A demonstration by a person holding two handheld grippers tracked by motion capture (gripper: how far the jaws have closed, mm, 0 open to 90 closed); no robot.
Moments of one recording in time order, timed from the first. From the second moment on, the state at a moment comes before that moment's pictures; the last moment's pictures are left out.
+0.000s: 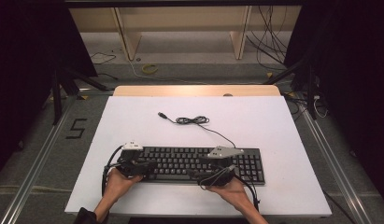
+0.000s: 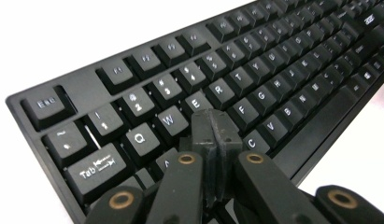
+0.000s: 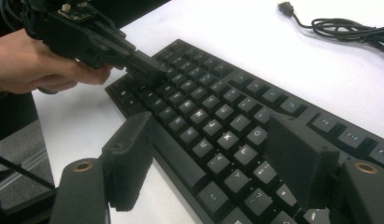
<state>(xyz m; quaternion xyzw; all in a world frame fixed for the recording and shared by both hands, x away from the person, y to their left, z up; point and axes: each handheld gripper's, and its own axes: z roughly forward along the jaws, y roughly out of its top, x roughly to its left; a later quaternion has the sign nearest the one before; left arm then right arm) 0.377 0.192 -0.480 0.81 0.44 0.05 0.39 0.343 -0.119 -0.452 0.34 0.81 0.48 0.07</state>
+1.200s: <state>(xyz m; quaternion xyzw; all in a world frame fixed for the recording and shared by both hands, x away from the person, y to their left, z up) 0.364 0.195 -0.465 0.77 0.42 0.04 0.48 0.343 -0.126 -0.447 0.35 0.79 0.49 0.08</state>
